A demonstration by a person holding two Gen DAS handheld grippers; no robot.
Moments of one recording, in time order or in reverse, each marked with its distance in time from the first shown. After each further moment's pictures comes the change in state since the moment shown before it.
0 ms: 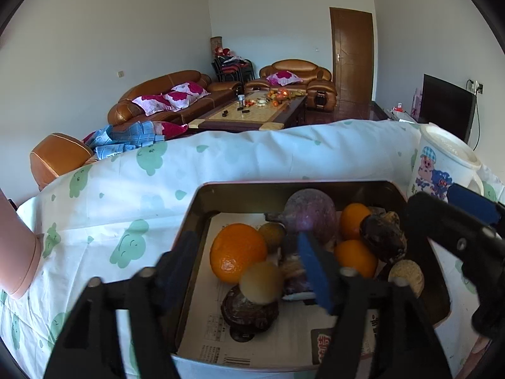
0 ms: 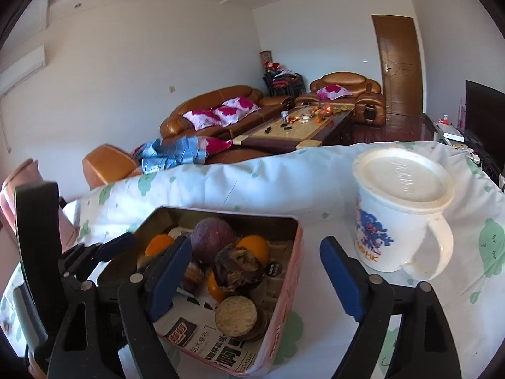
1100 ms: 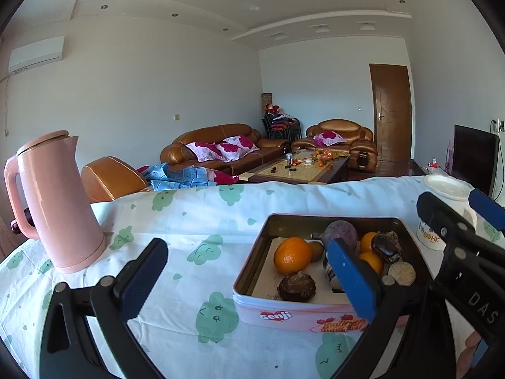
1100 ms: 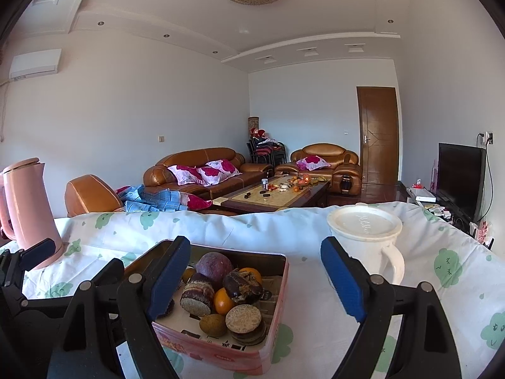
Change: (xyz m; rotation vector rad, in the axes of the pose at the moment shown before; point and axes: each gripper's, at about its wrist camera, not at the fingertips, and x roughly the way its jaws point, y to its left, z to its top) left arm -0.092 0.028 -0.040 -0.123 -0.283 0.195; right arm -0.057 0.042 -0.031 -0.139 -0.327 -0.126
